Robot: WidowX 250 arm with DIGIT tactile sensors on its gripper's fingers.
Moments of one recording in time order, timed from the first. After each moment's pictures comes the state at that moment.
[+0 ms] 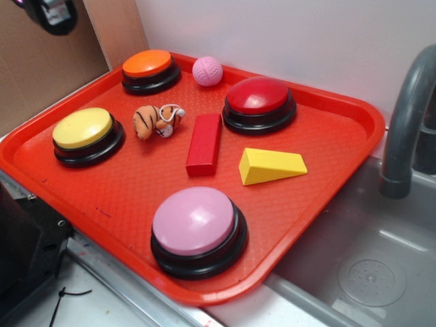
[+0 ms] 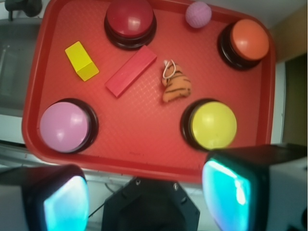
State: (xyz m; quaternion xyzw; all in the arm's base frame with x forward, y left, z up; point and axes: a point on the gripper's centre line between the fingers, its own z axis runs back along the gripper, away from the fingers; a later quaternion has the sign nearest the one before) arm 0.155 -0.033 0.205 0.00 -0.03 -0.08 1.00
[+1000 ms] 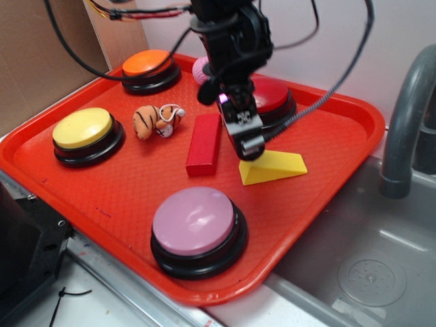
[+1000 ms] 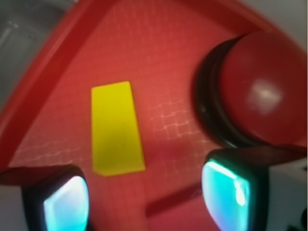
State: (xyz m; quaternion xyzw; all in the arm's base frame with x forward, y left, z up) arm 0.255 -0.110 0.058 -0.03 -0.04 -0.26 0.96
